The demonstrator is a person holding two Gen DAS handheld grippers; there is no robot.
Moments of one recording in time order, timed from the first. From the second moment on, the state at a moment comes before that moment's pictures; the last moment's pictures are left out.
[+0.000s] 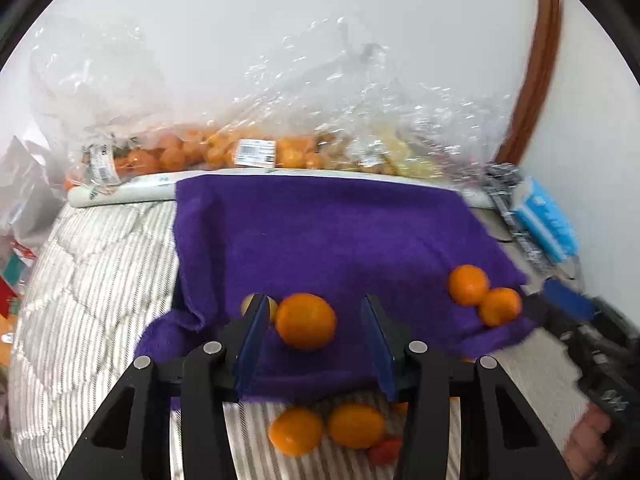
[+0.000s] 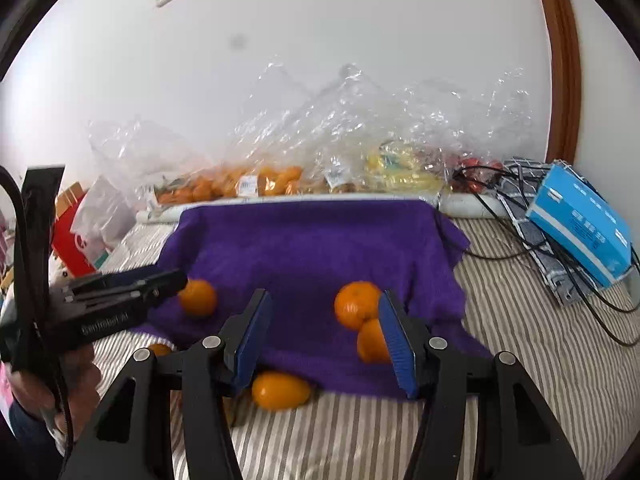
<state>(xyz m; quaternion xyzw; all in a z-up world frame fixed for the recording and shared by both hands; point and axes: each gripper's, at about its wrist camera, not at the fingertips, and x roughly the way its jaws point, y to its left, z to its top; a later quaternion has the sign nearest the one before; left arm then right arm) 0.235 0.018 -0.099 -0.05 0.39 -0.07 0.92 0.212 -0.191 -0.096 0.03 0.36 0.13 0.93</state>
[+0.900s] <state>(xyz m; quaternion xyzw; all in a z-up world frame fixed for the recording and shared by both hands) 0.160 0.073 -0.136 -0.08 0.42 -0.08 0.90 0.196 -0.154 -0.165 0.01 0.45 0.13 0.89</state>
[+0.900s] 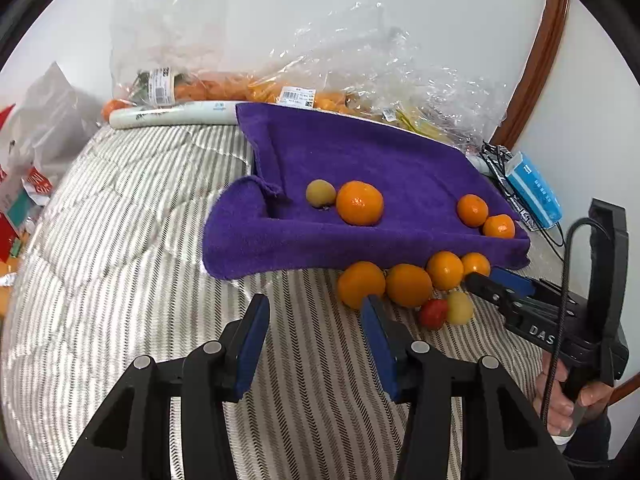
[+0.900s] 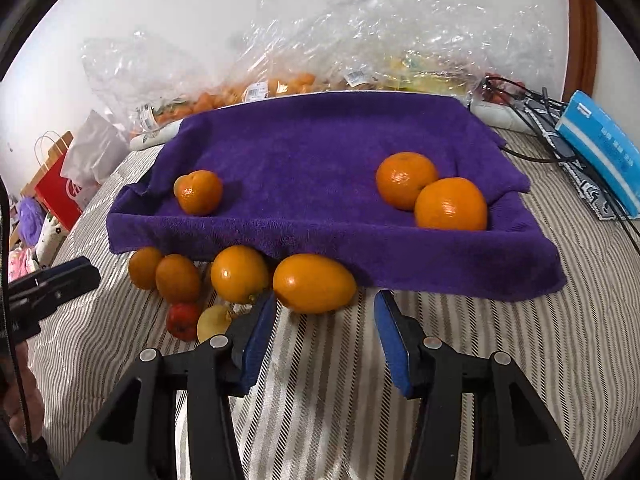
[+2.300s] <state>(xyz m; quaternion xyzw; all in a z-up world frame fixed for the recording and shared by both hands) 0.201 0.030 -0.167 -0.07 0.42 -0.07 0.90 0.200 -0.180 -0.168 0.02 0.44 0.13 0.89</state>
